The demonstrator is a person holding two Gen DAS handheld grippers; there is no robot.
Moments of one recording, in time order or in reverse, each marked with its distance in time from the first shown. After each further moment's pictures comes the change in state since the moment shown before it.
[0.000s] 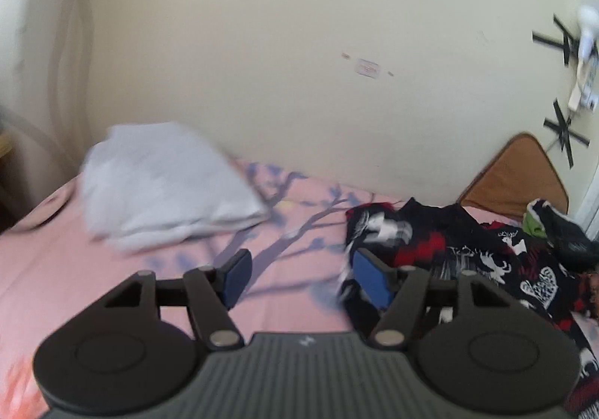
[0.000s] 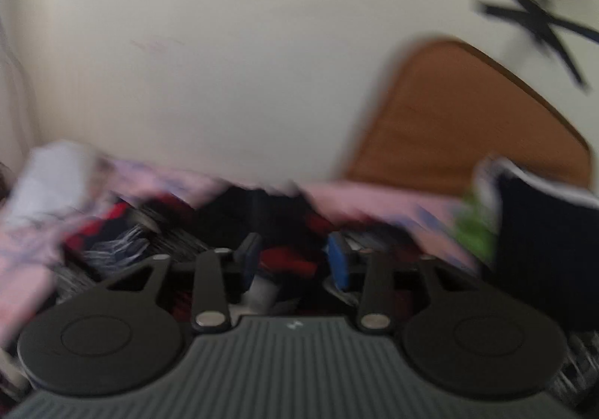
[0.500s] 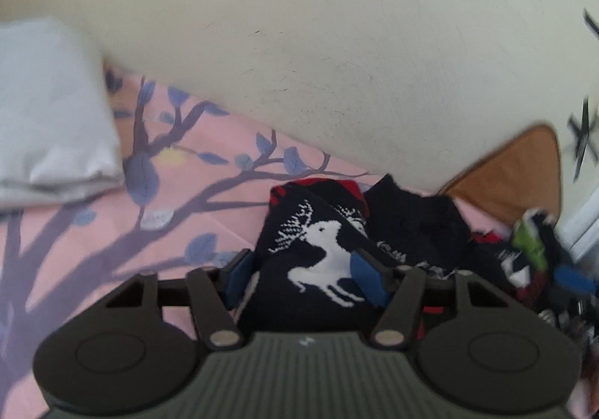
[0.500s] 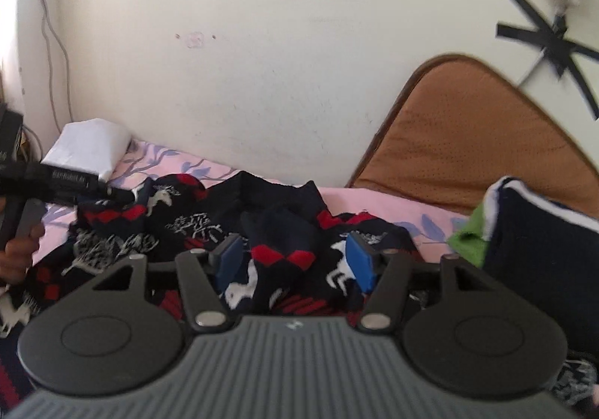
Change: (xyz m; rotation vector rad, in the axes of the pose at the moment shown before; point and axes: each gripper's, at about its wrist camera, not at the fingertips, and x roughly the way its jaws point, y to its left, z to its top) left arm 0.161 -0.034 0.006 -0.126 0.176 -0.162; right arm 0.007 0.029 0.008 -0.149 -0.027 0.131
